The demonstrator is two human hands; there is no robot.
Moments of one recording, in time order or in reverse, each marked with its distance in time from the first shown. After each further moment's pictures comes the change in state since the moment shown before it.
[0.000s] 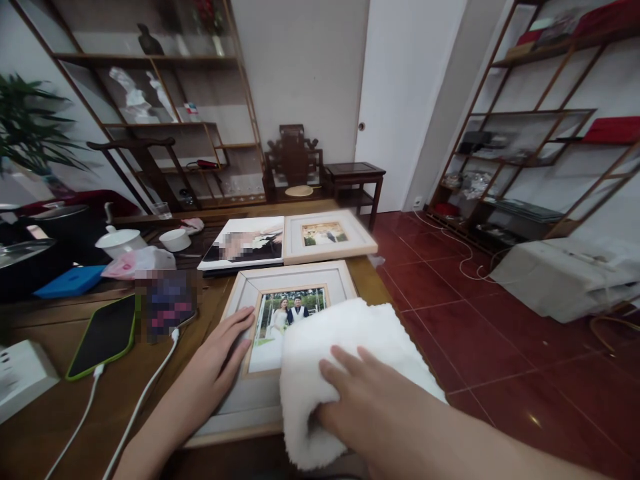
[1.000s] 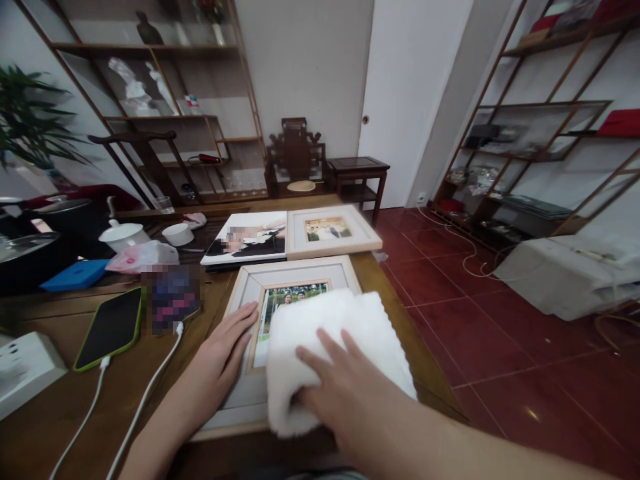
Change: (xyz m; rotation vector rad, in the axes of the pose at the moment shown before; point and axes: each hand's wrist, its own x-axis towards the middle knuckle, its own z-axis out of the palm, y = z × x) left_hand -0.002 -0.003 0.004 -0.015 0.032 0.035; right_hand 0.023 -0.005 0.013 0.017 -0.016 -0.003
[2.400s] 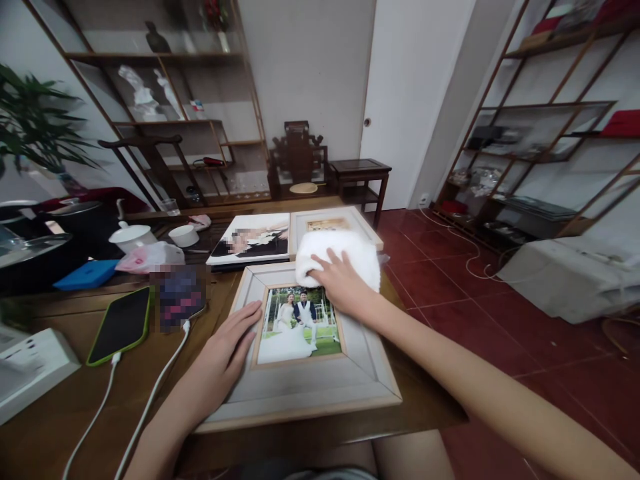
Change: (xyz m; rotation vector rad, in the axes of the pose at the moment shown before) left_hand 0.002 0.001 -0.003 0.004 -0.027 -0.009; right_hand 0.079 0.093 -0.013 -0.260 0.171 0.246
